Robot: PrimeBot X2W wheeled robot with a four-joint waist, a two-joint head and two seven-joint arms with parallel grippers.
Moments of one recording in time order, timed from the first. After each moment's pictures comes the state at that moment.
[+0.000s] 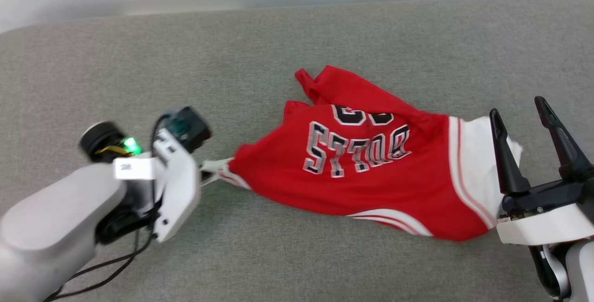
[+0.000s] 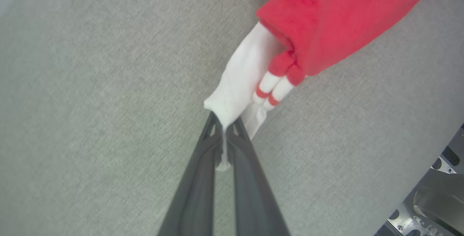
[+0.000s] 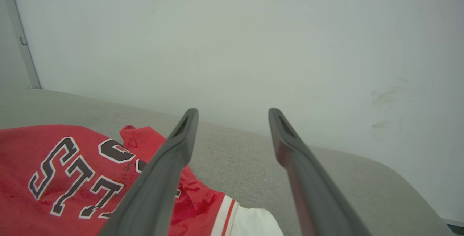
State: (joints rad) left arm -0.95 0.82 -1.23 0.13 -0.96 -0.09 0.47; right arm -0.17 -0.26 0.04 -0.03 0.12 0.13 -0.26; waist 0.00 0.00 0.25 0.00
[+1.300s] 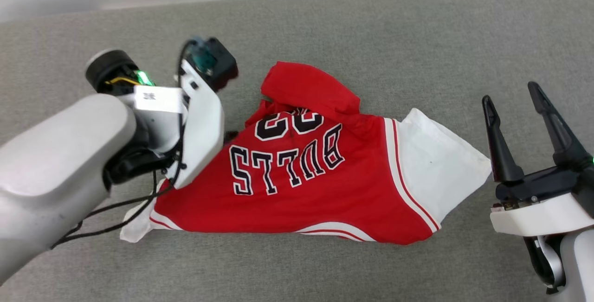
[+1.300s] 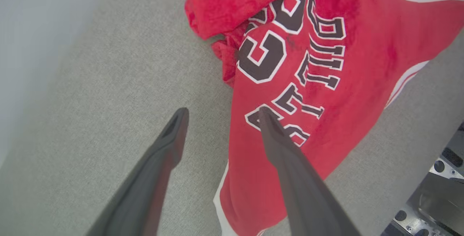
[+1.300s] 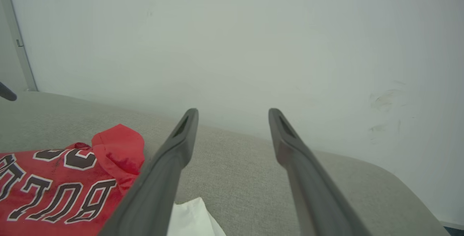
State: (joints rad) left arm -1.16 0.78 -1.20 0.08 -1.00 -0.10 0.68; right arm -0.21 -0.25 0.07 -0.04 0.12 0.13 -0.26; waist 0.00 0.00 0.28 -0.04
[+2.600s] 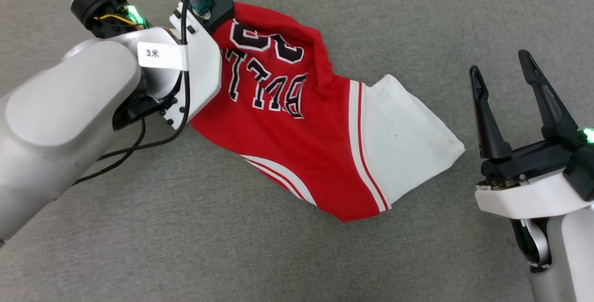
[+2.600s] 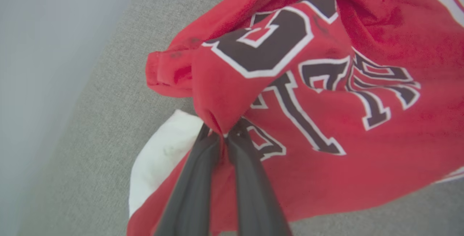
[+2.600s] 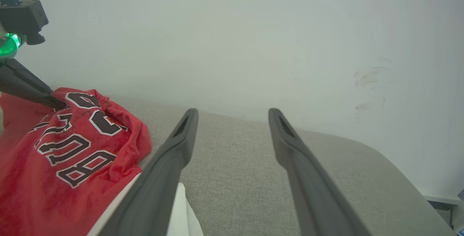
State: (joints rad) left arm -1.33 0.67 -1.28 0.33 -0.86 -0.13 0.52; right arm -0.30 -0.20 0.10 -0.07 0.10 0.13 -0.26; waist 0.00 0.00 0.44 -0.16
